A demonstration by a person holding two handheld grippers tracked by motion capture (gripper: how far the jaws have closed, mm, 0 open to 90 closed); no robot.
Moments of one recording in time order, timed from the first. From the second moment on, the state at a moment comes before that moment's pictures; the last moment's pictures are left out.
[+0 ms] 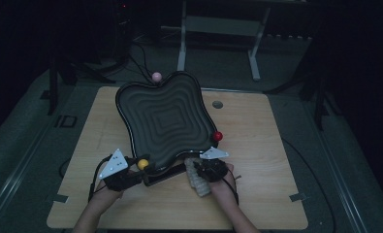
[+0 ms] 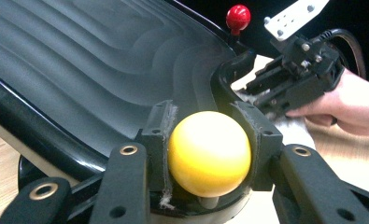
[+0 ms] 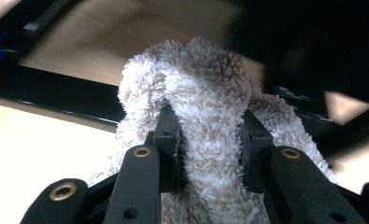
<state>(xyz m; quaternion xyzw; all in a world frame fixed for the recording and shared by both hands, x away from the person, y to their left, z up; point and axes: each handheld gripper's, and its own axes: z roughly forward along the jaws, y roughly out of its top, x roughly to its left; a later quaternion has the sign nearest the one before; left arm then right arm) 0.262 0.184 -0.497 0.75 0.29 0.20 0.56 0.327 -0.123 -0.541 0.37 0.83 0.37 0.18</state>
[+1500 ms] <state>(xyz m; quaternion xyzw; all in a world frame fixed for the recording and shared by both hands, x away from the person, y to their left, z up) 0.259 0.181 -0.497 0.75 0.30 0.21 0.55 0.262 -0.008 -0.541 0.23 0.83 0.48 0.13</state>
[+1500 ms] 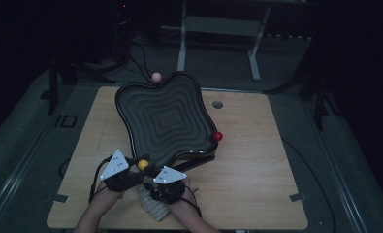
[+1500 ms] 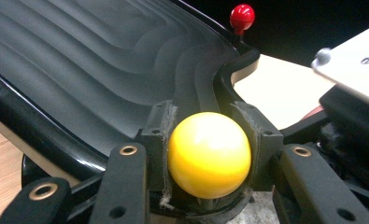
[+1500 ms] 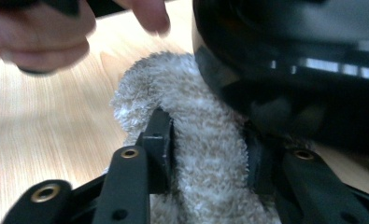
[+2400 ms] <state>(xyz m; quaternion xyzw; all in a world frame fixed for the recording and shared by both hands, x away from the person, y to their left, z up) 0.261 0.187 -0.499 0.74 0.30 0.20 0.57 0.250 -0.082 -0.523 0.22 0.86 0.43 0.15</state>
